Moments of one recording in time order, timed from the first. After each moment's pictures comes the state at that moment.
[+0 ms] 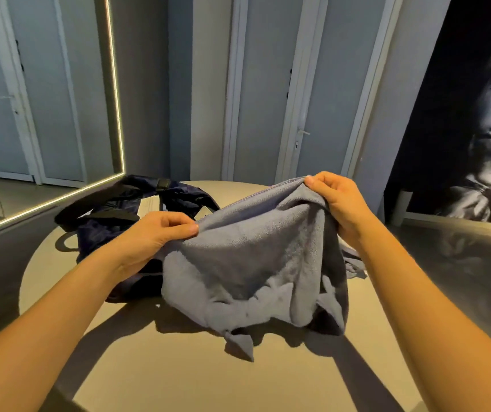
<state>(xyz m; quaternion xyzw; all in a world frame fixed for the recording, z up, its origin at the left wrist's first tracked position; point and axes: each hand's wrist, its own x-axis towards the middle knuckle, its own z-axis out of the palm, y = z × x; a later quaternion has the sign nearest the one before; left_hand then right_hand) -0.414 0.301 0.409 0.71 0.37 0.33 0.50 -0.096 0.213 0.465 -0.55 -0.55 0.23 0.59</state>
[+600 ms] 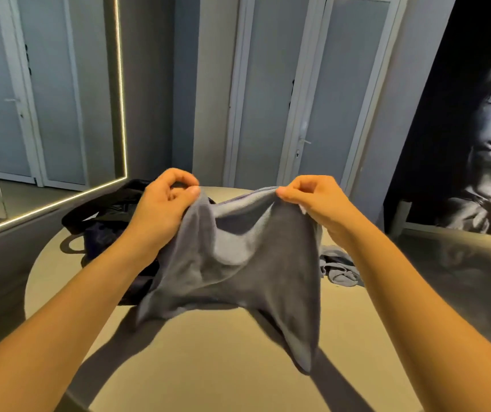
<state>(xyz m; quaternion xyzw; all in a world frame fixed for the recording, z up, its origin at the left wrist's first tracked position) -0.401 0.282 0.439 0.68 0.31 0.55 0.38 -0.139 0.213 0.483 -0.60 -0.62 0.15 0.49</state>
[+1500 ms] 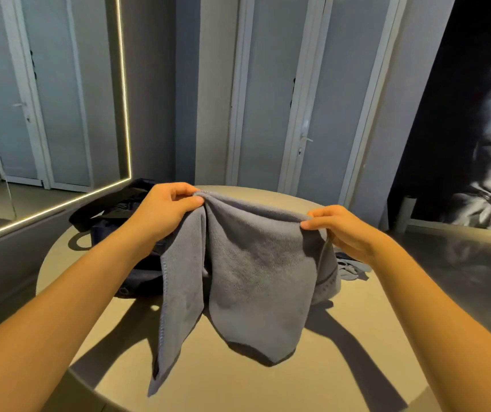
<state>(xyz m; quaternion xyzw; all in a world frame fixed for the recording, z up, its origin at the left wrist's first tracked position) -0.407 0.278 0.446 0.71 0.38 0.45 0.37 -0.086 0.197 0.444 -0.64 -0.59 0.29 0.40</state>
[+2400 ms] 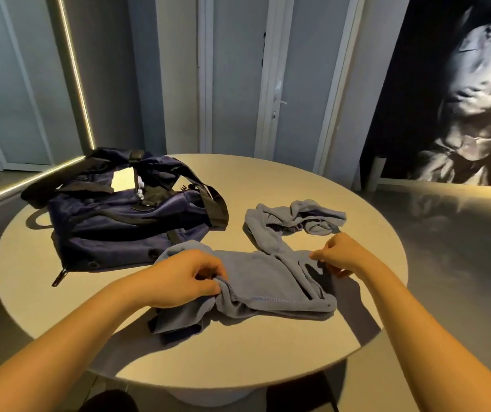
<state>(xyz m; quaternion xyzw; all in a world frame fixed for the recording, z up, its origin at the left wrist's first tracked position) -0.380 0.232 0.334 0.91 0.27 0.08 0.31 -0.027 0.152 0.320 -0.85 -0.45 0.18 0.22</state>
